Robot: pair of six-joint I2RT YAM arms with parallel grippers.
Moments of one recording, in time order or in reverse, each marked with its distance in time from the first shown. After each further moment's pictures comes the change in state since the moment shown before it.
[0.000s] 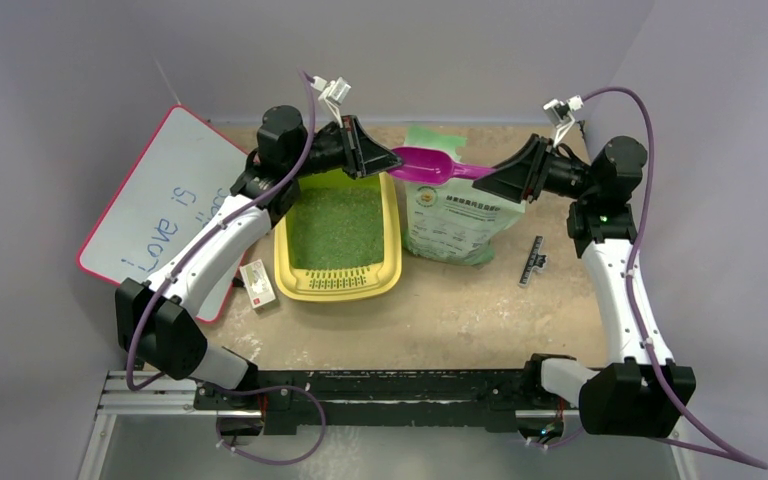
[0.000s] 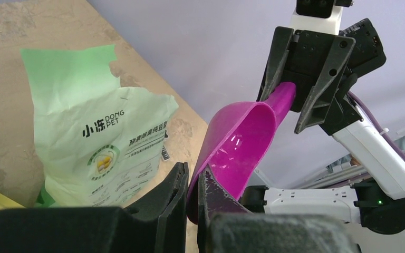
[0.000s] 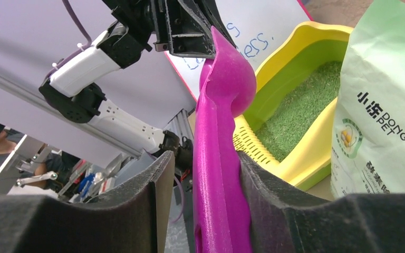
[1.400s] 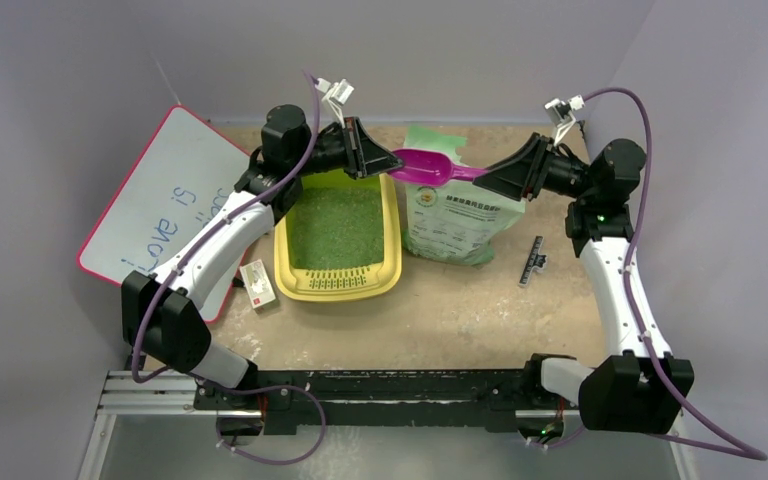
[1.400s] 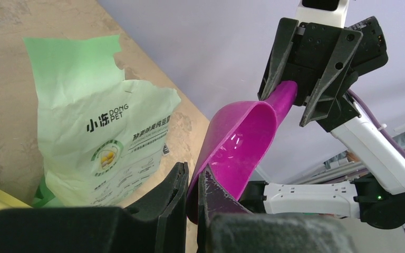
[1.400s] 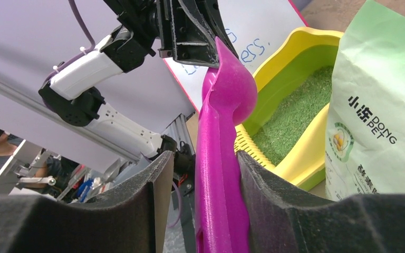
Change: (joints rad) left arm 0.010 0.034 0.002 0.005 0.038 0.000; right arm -0.003 0.017 -0.029 0.100 0.009 0.058
